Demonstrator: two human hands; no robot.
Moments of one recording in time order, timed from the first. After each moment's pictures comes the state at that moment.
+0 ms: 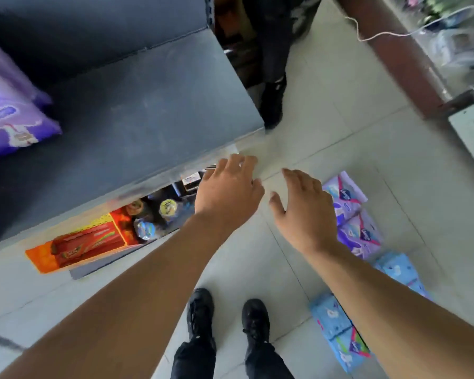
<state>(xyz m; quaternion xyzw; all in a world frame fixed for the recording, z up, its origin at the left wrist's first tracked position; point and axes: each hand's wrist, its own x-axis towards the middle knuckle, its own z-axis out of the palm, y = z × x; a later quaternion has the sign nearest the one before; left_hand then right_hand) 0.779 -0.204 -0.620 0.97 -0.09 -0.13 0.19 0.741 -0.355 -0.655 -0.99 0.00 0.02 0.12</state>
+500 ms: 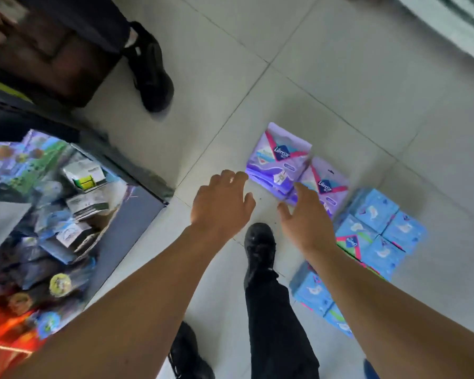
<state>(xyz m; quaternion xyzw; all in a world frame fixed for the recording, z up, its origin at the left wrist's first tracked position) 0.820 -0.476 -0.801 0.91 -0.26 -0.31 0.05 0.711 -0.611 -0.842 -0.87 0.37 0.17 0.28</state>
